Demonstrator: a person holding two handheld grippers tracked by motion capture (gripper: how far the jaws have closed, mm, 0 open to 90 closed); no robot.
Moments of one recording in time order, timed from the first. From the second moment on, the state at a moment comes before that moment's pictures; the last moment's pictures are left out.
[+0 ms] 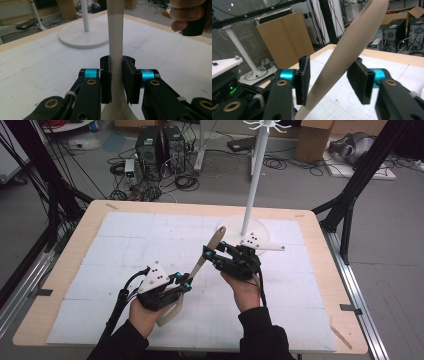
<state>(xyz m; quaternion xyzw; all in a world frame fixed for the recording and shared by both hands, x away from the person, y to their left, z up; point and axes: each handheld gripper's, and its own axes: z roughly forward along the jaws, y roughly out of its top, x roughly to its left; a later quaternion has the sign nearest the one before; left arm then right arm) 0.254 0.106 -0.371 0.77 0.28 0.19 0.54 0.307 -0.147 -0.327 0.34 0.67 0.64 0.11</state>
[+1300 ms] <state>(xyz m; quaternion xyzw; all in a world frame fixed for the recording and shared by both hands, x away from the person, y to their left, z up) 0.248 0.192 -0.349 0.69 0.28 0.17 0.64 0.312 -0.160 -0.262 0.18 0.72 0.67 0.07</state>
